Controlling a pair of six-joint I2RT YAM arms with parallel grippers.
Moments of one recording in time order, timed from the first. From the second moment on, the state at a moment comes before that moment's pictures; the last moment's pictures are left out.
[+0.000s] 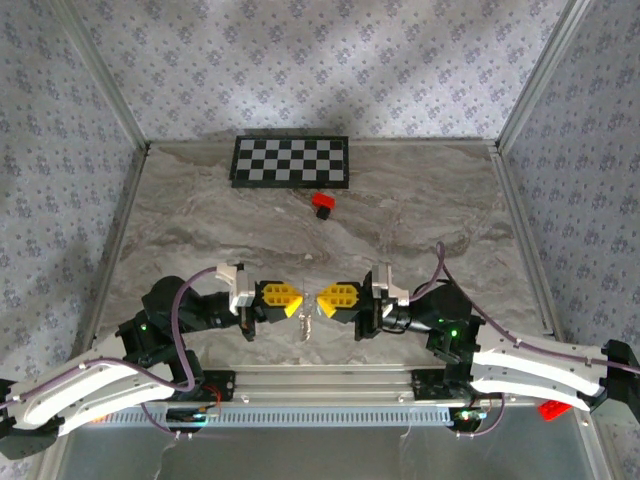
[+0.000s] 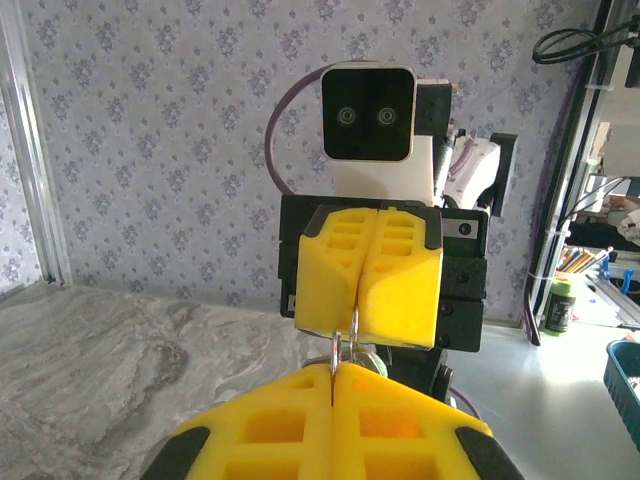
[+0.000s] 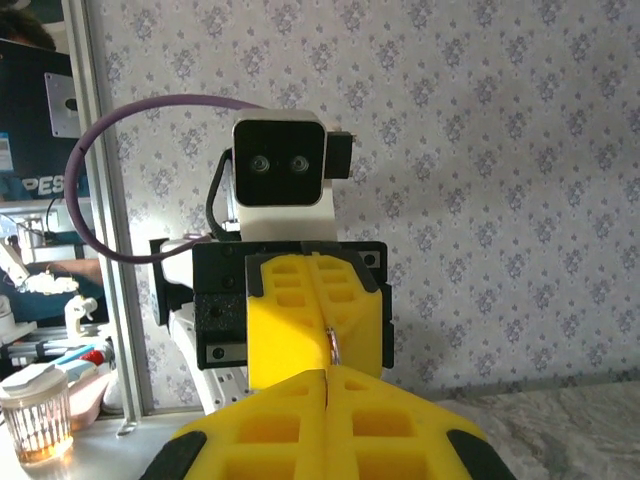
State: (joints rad) left arm -1.10 0.55 0.63 0.05 0.36 -0.13; right arm 1.19 0.76 0.49 0.63 -0.27 0.14
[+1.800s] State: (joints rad) left arm -1.10 0.56 0.61 0.09 0.37 -0.13; right arm 1.21 0.79 0.49 0.71 -0.22 0.08
